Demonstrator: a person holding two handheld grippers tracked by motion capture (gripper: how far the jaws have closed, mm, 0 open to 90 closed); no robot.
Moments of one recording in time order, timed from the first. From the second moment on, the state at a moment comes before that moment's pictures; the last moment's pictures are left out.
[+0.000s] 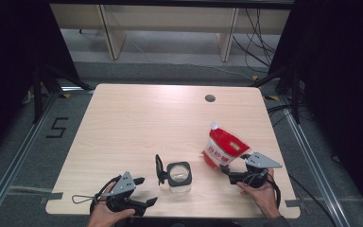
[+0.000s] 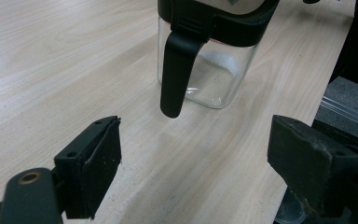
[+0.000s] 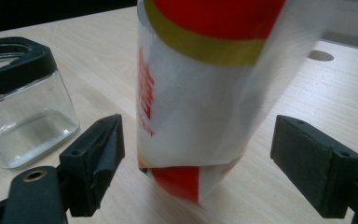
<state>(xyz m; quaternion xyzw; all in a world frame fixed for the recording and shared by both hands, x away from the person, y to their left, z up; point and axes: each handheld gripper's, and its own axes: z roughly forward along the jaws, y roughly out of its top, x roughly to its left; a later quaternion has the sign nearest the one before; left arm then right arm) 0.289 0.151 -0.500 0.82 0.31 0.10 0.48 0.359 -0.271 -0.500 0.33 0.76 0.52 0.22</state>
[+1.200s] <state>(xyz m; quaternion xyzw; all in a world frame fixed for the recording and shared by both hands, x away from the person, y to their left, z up) 0.290 0.152 -0.501 0.83 0.30 0.10 0.47 0.387 -0.248 -0.515 0.34 0.74 0.56 0.18</state>
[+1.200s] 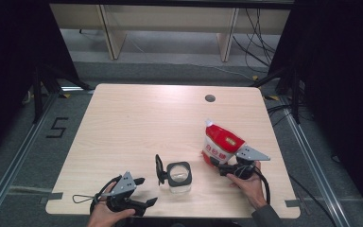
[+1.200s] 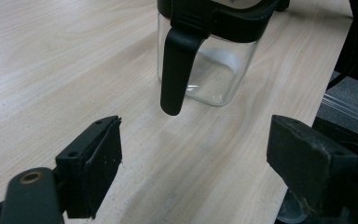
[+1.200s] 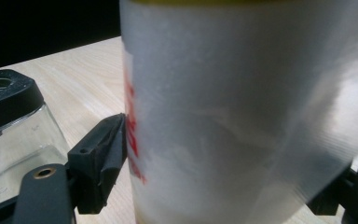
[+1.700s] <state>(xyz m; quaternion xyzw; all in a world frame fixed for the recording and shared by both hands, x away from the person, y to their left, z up) 0.290 0.152 -0.500 0.82 0.29 0.10 0.47 0.402 -0.237 -0.515 0.32 0.75 0.55 0.20</state>
